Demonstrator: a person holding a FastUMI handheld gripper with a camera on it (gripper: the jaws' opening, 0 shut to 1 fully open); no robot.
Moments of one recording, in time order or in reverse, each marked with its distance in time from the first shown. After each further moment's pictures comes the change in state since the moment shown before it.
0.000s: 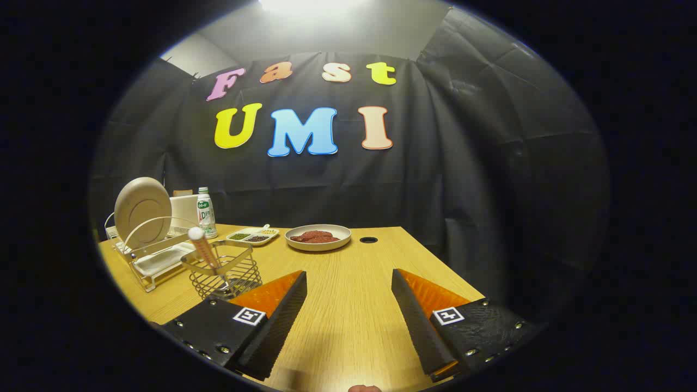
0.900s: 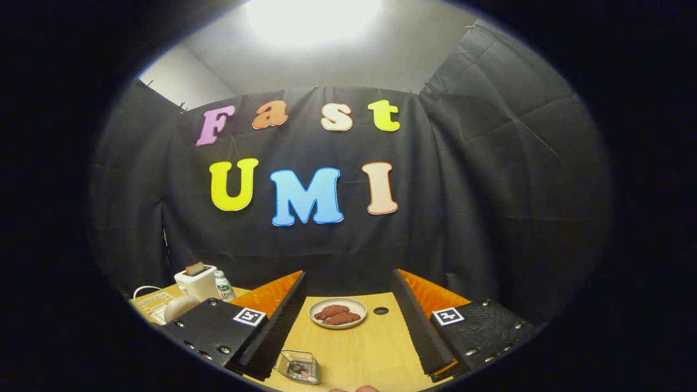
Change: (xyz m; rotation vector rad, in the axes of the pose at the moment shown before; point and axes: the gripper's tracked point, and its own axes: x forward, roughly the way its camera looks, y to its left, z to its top) arm -0.042 0.071 0.281 0.024 -0.142 -0.022
